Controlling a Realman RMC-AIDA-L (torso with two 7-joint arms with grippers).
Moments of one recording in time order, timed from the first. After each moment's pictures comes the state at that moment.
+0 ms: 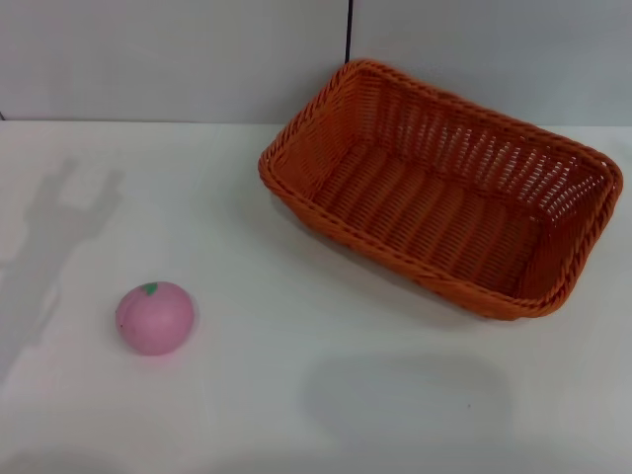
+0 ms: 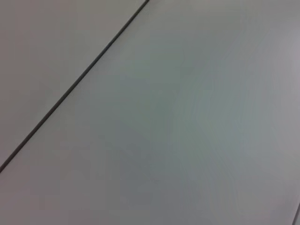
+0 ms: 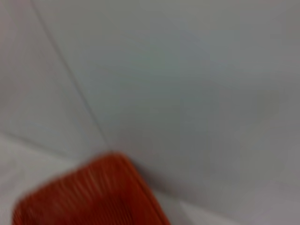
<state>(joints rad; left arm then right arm) -0.30 -2.06 -2.41 -0.10 0.85 -1.70 2.13 0.68 1.82 -0.43 -1.38 -2.37 -1.92 2.31</state>
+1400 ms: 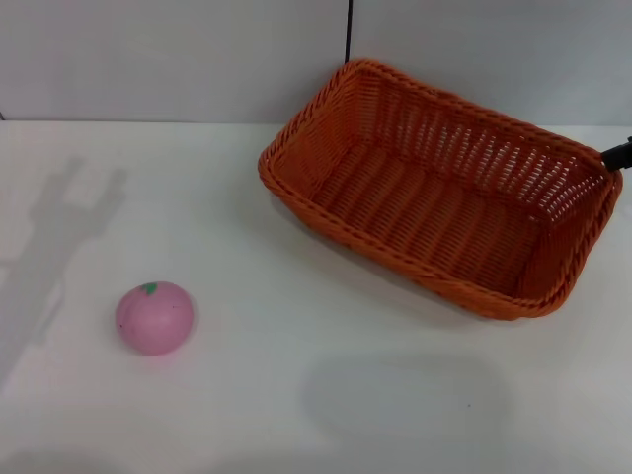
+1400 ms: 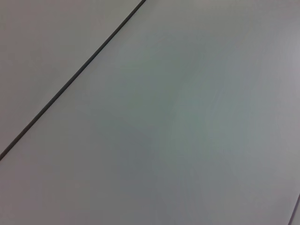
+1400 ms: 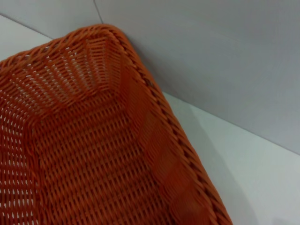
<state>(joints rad) -0.31 -2.06 -2.40 -0.10 0.85 -1.70 2.11 0.72 1.95 -0.79 -1.17 -2.62 -1.66 2.29</state>
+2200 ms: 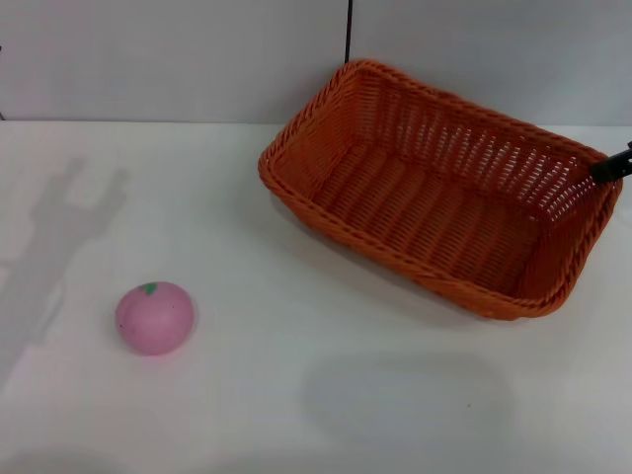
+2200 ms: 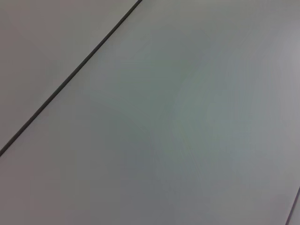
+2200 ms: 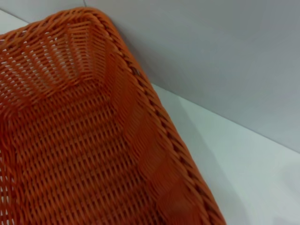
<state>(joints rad) -0.30 -2.06 -2.39 -0.10 0.85 -1.70 2.11 0.71 1.99 -0.82 -1.16 -2.69 -1.59 2.29</state>
